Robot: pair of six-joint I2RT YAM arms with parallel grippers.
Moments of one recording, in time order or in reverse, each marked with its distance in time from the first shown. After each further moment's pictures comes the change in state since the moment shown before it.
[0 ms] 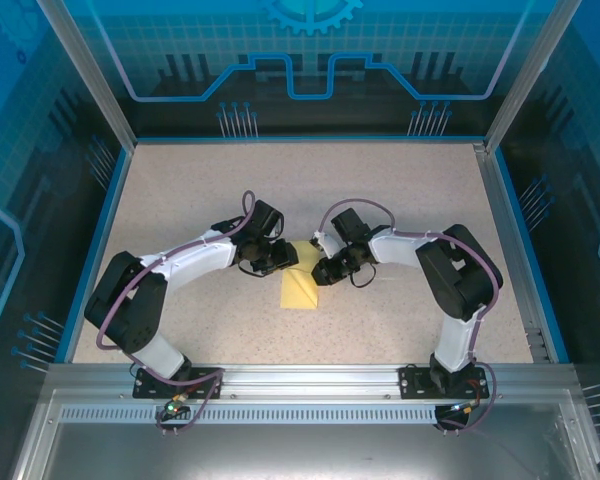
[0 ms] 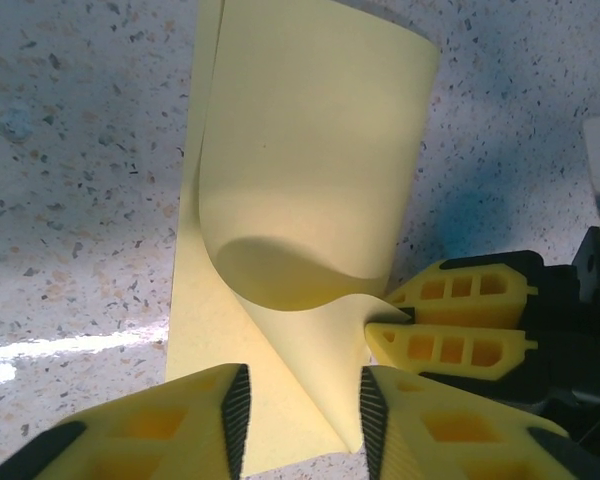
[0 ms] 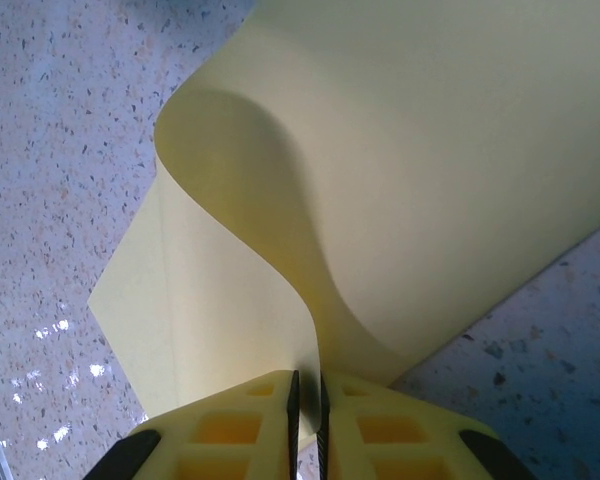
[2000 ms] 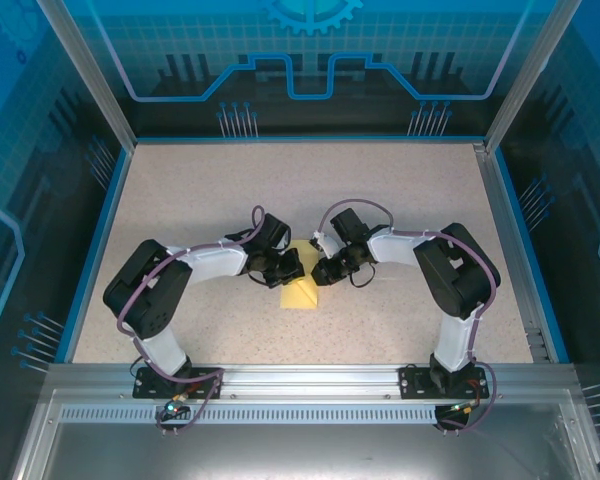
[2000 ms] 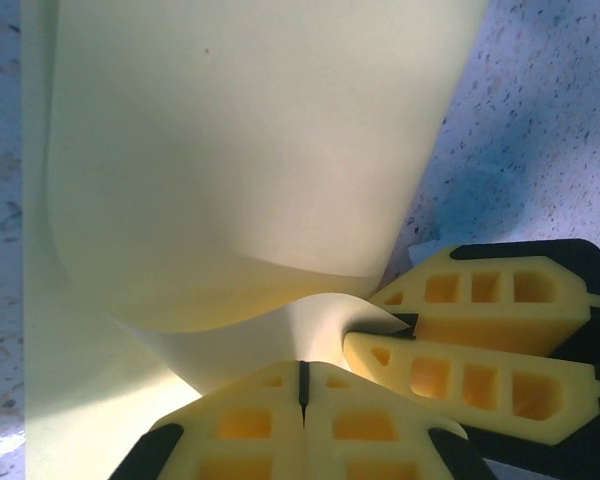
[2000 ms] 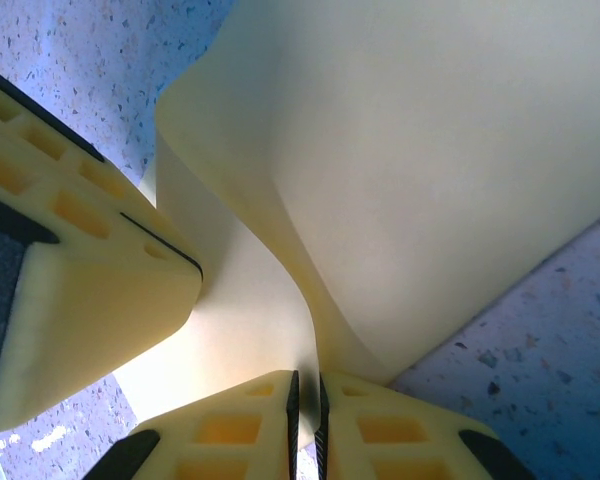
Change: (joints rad) left arm -0.031 0.120 -0.095 0.251 0.148 -0.131; right arm 0.000 0.016 0.010 -0.007 0.003 0.000
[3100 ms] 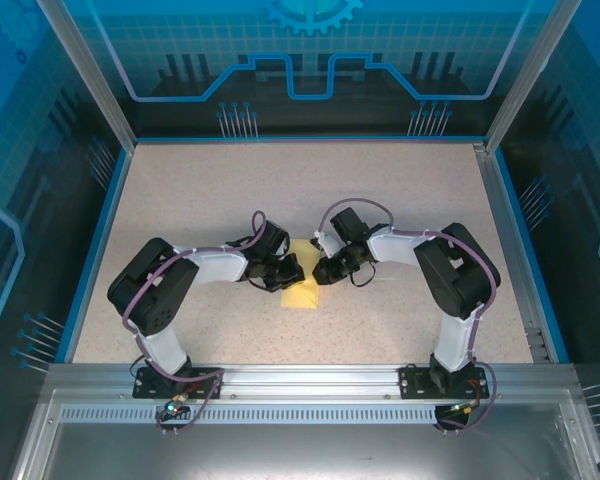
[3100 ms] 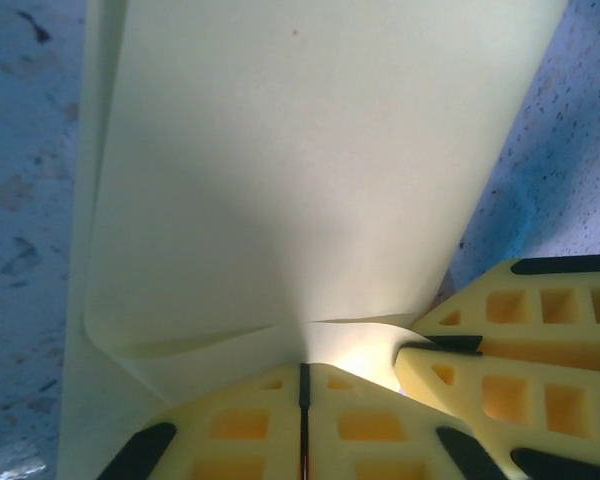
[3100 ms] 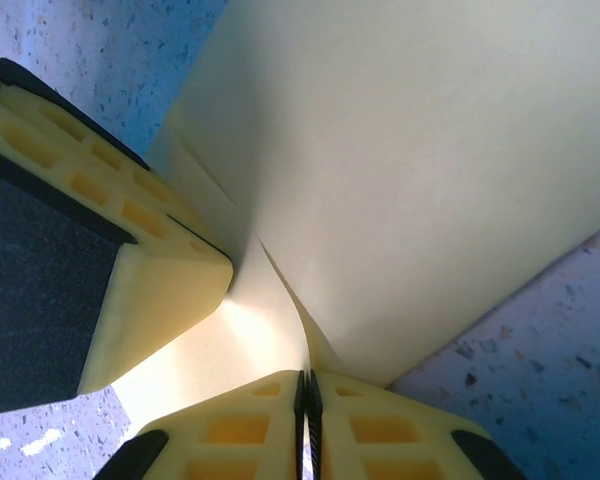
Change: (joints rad) left arm -0.003 0.029 -0.075 0.132 -0.006 -0.002; right arm 0.000 0.000 0.009 -0.019 0.023 0.000
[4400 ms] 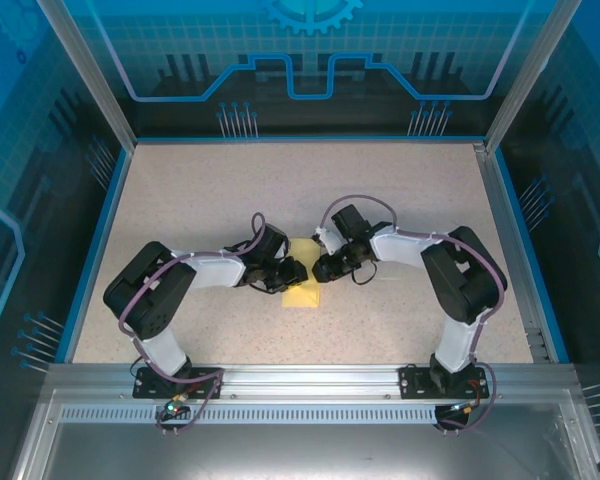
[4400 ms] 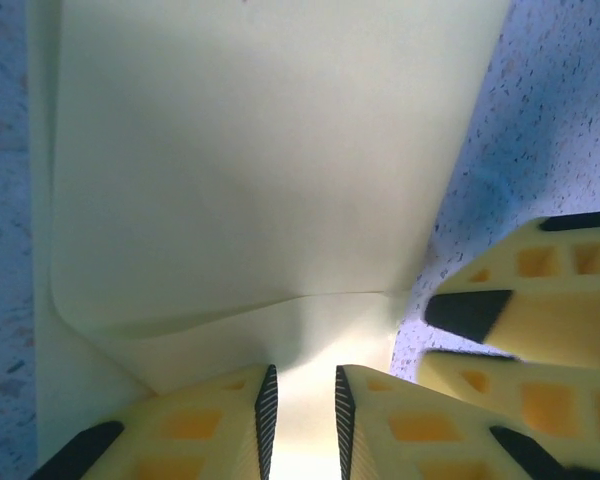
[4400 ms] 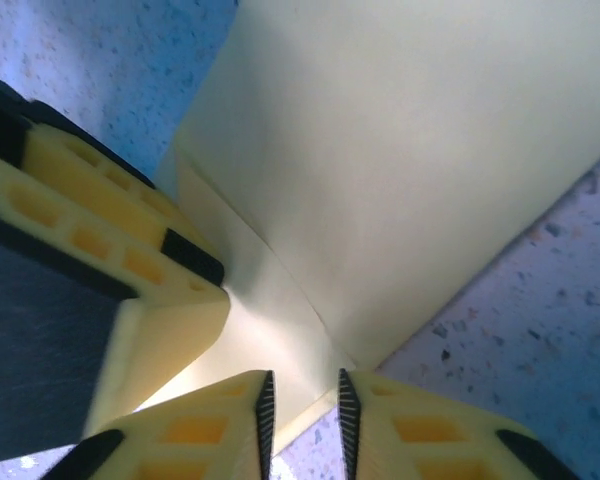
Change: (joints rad) left arm -0.011 -0.031 -0.049 0.074 -0.002 0.000; right arm 0.000 -0.064 0.002 -0.026 0.050 0.026
